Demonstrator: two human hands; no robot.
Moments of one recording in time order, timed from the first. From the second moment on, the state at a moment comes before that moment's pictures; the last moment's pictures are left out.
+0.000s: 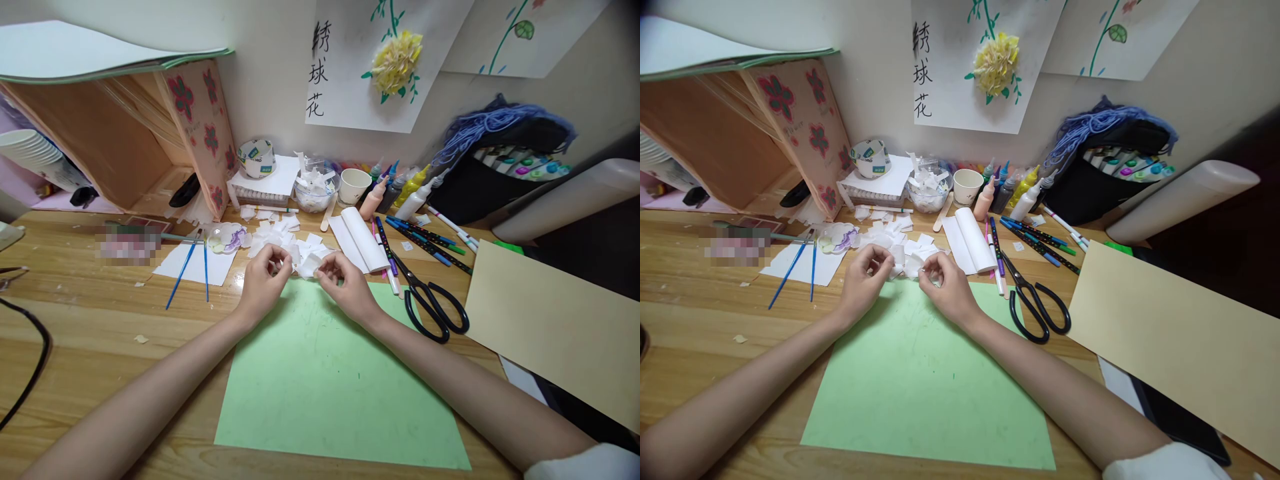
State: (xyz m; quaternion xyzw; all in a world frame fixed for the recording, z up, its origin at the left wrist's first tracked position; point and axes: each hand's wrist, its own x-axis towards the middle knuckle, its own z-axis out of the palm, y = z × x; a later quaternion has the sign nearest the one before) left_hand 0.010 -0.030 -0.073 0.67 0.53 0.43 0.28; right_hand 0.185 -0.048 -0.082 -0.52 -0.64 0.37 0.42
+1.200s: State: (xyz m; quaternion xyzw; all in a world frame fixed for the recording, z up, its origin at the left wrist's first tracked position) left_hand 0.012 -0.030 -0.073 0.75 0.41 0.36 0.37; right_hand 0.183 -0.052 -0.077 -0.46 -0.73 0.23 0.44
